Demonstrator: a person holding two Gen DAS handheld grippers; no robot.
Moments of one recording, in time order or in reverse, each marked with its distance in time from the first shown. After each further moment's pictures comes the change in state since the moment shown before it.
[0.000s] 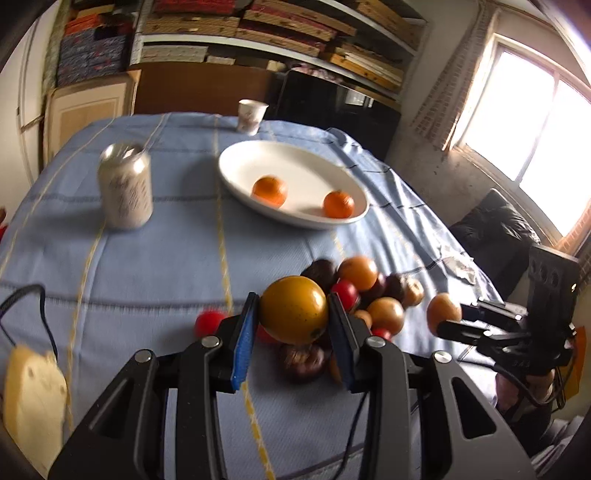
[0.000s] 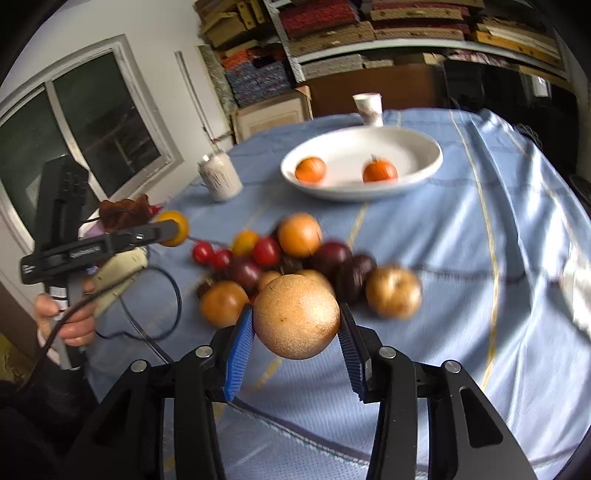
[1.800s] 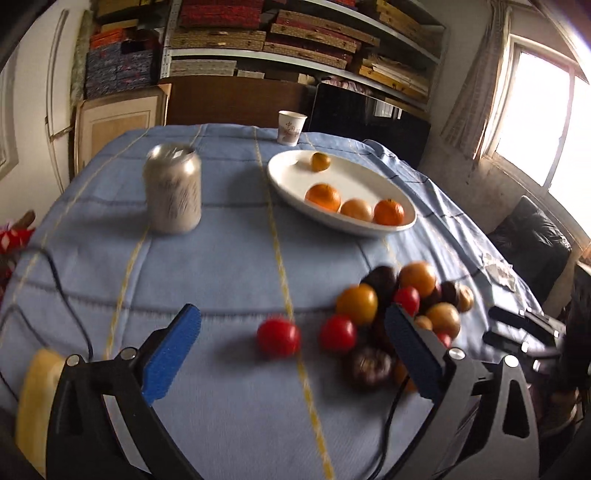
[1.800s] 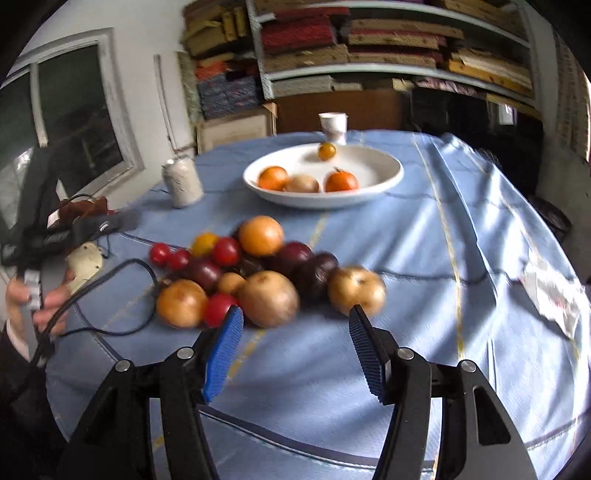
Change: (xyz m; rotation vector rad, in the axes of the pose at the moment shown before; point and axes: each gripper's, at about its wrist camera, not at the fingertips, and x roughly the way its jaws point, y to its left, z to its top) left arm 0.004 0.032 -0.024 -0.014 -0.070 0.144; right arm 0.012 0.001 -0.035 0.013 -0.070 -0.201
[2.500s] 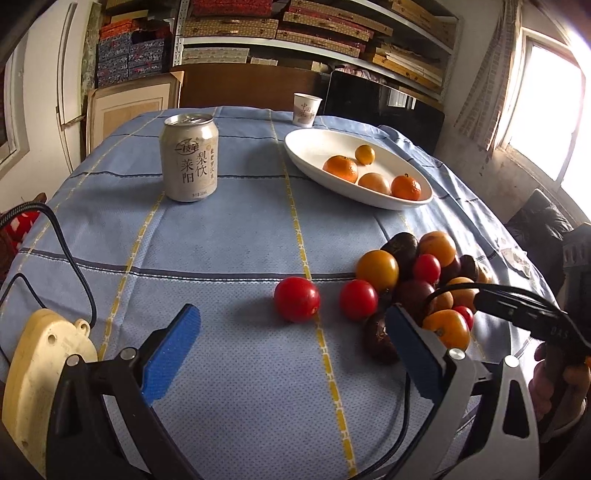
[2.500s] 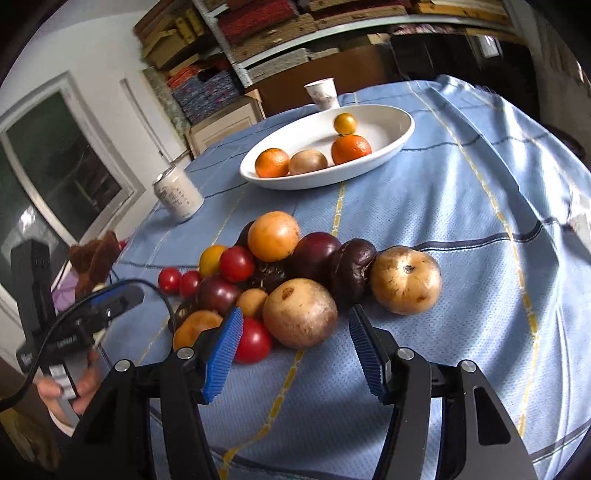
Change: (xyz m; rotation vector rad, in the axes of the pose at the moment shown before) left arm 0.006 0.005 -0.018 -0.018 0.047 0.052; right arm 0.045 0.003 0.011 0.237 0.079 0.084
